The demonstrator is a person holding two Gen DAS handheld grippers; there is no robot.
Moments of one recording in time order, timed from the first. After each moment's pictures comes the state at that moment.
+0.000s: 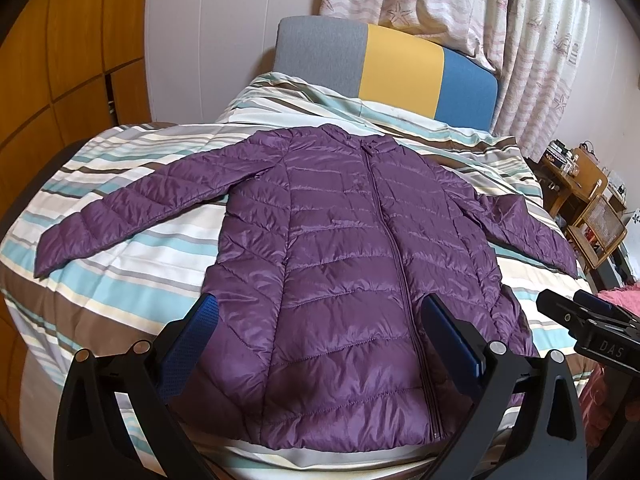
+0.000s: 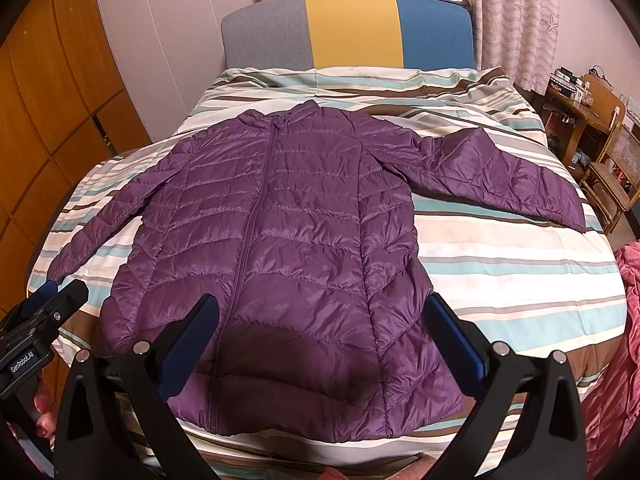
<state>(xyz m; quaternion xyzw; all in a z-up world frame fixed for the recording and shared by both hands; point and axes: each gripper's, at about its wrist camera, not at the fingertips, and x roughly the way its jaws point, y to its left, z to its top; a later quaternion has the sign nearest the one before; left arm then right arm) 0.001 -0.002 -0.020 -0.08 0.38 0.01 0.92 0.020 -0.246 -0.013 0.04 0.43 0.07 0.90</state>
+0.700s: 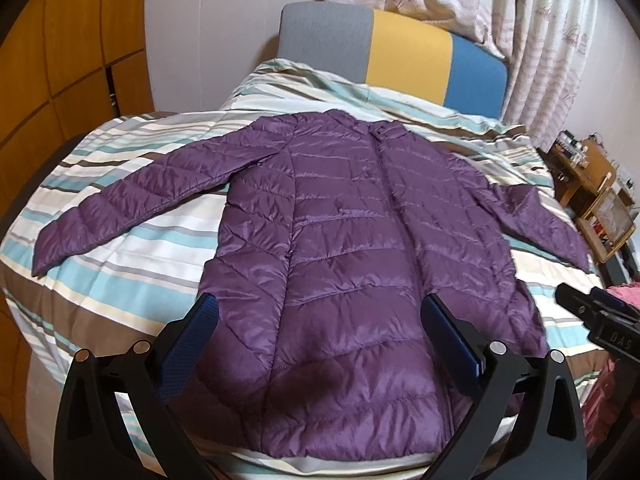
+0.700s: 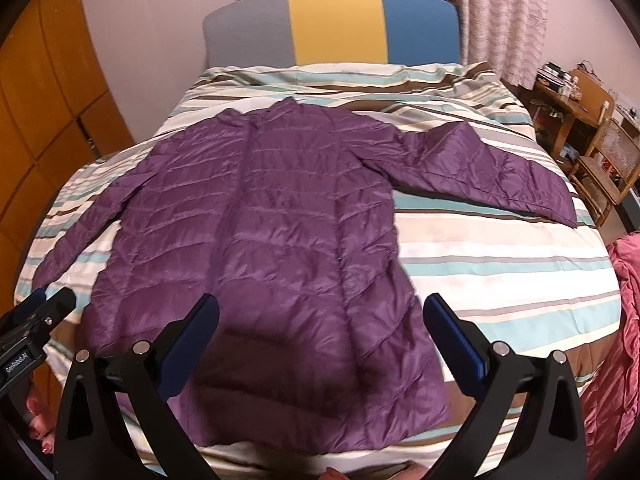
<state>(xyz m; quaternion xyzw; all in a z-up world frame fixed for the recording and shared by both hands) 0.028 -0.001 -0.033 -0.07 0.41 0.02 0.91 0.036 -0.263 -0.027 0.04 0.43 0.03 0.90</state>
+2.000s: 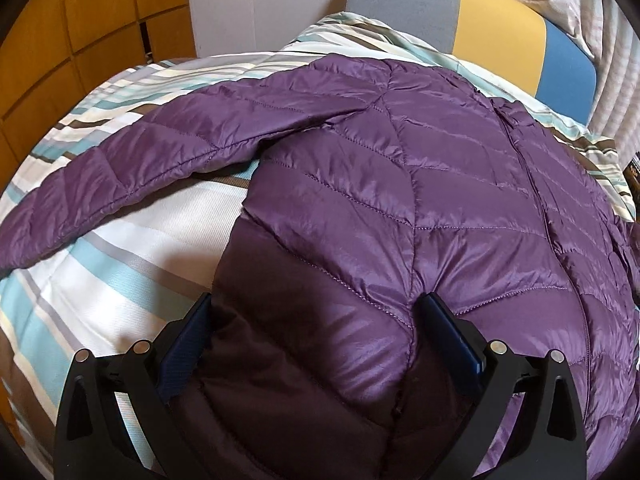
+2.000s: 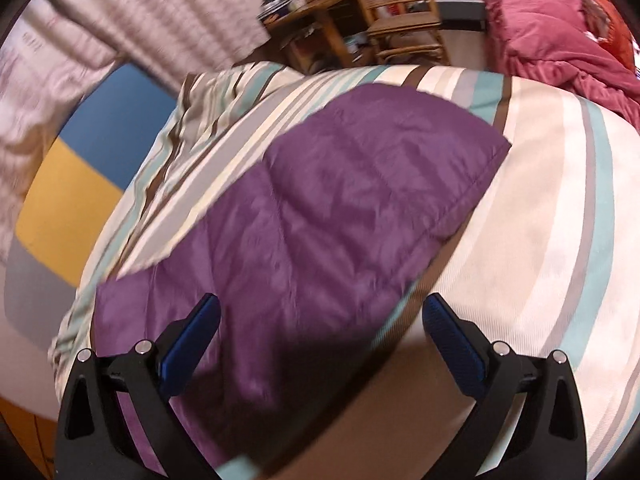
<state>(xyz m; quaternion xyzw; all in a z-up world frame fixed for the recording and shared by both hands) 0.176 0.061 -0.154 -0.09 0.45 0.12 0.88 0.198 -0.602 -0.145 0.41 0.31 -0.30 0.81</state>
